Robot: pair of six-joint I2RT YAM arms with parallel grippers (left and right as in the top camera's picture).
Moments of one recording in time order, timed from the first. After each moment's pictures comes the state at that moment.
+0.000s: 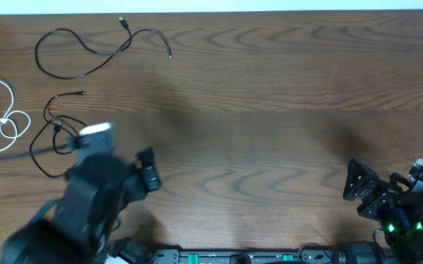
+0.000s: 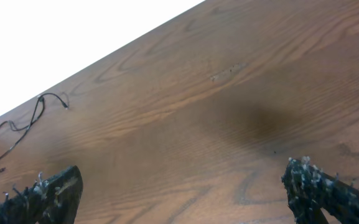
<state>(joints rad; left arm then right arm) -0.55 0.78 1.34 -1.35 -0.40 -0.67 0.04 0.36 0.88 -1.00 -0.01 0.49</state>
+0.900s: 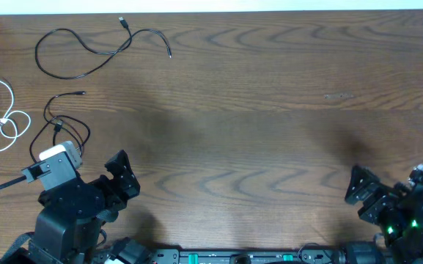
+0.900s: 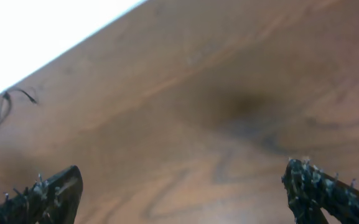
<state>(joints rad) -0.55 0.69 1.34 -1.36 -0.51 -0.77 0.04 0.37 0.88 -1.12 0.06 0.52</state>
